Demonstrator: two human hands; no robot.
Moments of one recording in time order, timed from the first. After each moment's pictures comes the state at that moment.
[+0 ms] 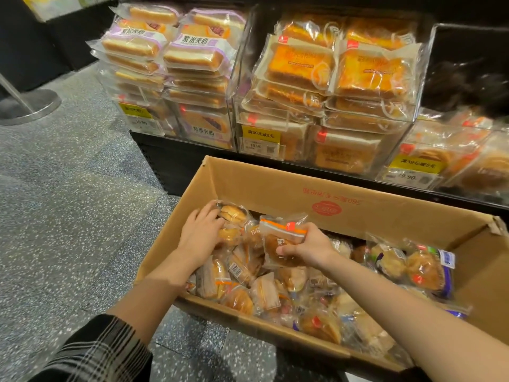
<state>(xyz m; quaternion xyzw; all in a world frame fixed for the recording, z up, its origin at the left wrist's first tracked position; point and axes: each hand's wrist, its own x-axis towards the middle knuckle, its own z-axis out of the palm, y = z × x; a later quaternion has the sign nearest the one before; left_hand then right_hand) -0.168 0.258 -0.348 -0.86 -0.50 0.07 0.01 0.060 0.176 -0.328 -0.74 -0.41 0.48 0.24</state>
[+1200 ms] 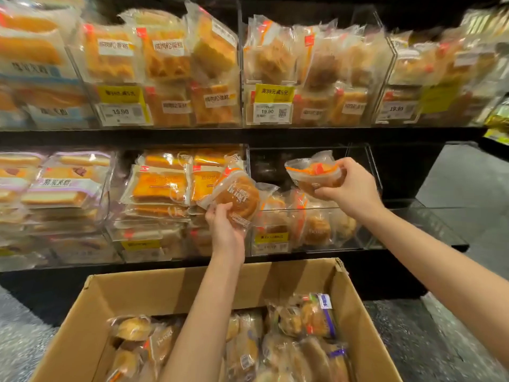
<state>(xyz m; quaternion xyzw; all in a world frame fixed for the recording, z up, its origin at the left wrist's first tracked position) 0.118 0.218 -0.147 -0.25 -0.29 -0.51 -0.77 0.303 0.123 -0.091 -0.80 -0.43 0.00 0.43</state>
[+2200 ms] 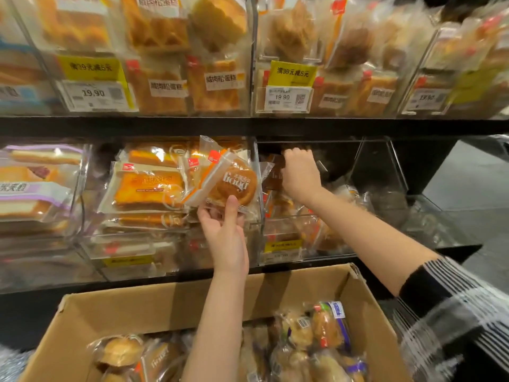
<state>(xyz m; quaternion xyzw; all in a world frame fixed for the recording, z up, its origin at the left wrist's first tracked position) 0.127 0.263 -0.175 -0.33 -0.23 -0.58 -0.71 0.304 0.284 -0.138 -0.83 -0.50 -0.17 0.16</state>
